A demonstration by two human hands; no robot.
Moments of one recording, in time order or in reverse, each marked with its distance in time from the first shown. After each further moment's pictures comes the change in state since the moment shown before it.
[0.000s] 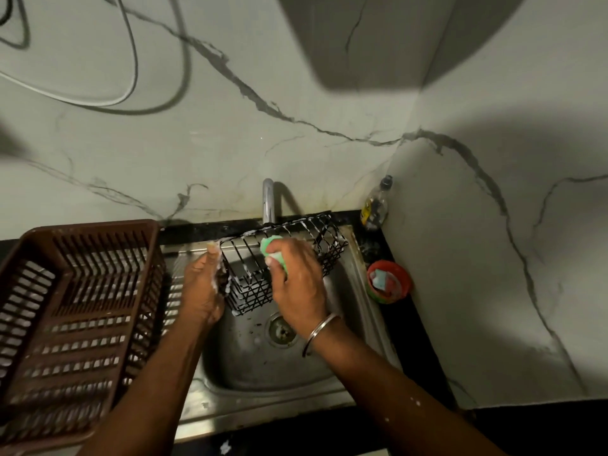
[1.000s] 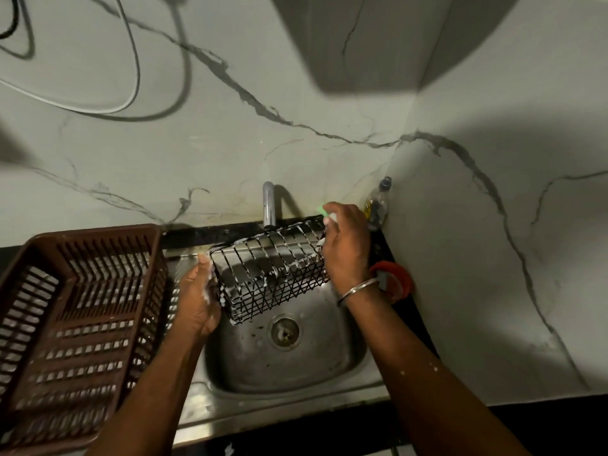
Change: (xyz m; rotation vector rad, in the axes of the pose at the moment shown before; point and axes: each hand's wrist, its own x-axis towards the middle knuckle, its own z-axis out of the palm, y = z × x) left_hand -0.012 0.007 -0.019 -0.099 -0.006 -0.046; right_hand 0.049 0.054 -0.037 -0.229 0.162 0.107
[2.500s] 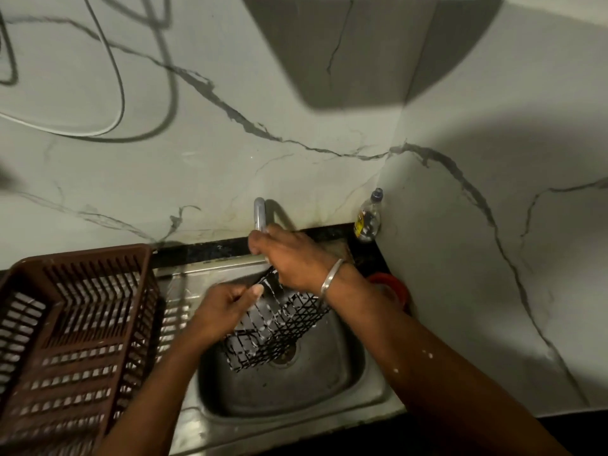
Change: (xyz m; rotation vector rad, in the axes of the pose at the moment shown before) left_hand 0.009 0.003 0.027 1.006 -0.443 0.215; right_hand 0.036 -0.057 -0.005 -0.218 -0.827 -0.461
